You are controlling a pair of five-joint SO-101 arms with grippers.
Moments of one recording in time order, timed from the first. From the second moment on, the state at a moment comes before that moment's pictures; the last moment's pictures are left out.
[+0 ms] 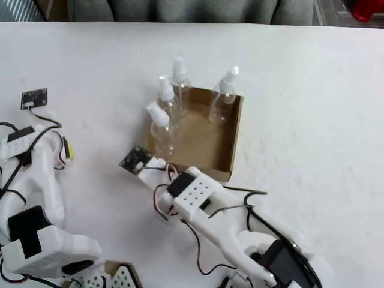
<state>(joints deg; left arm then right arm) -31.8 0.8 33.1 52.4 -7.9 -51.0 -12.0 45.7 55.9 8.0</state>
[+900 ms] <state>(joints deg) -31.7 0.8 33.1 52.4 -8.5 -42.9 -25.5 42.2 69.7 13.4</state>
